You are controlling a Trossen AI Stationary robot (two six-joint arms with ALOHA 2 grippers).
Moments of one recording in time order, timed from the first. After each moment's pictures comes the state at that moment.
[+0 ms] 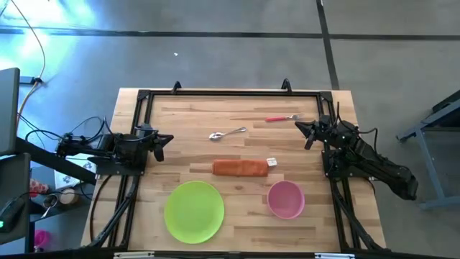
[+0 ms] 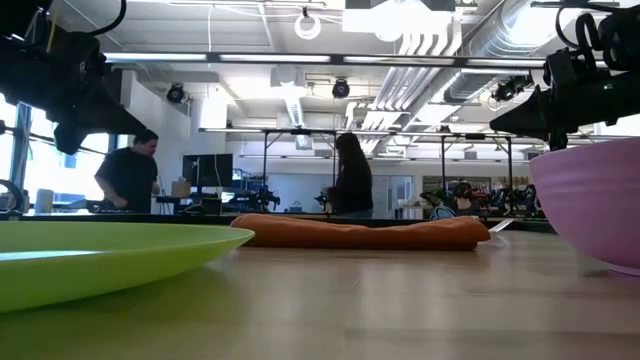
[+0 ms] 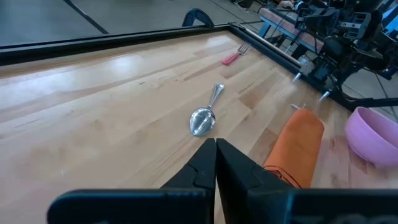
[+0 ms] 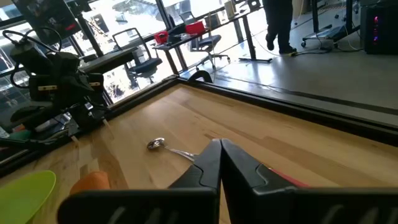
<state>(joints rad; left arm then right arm) -0.02 0.01 0.17 -0.57 -0.58 -0.63 -0.57 0.01 0.07 -0.18 -0.06 0.31</state>
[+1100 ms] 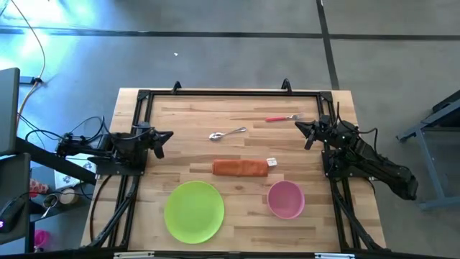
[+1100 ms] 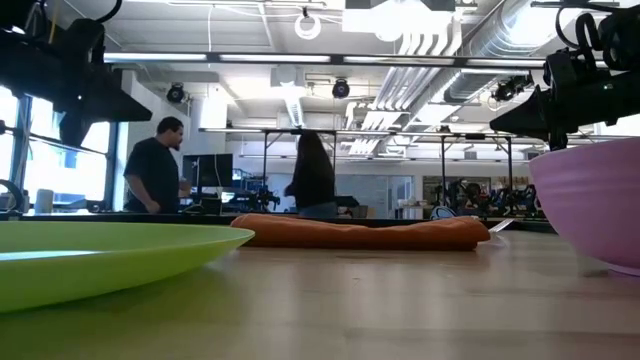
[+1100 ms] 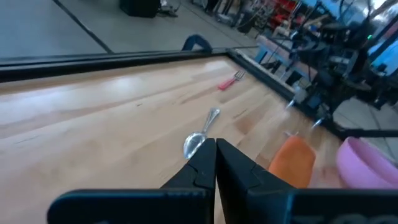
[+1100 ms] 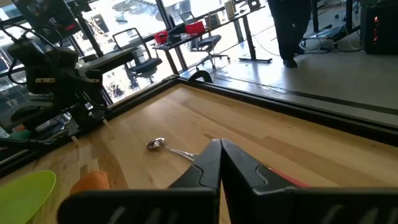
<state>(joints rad) -0.02 0.01 0.17 -0.46 -0.64 -0.64 -0.57 0.01 0.07 -0.18 -0.06 0.31</state>
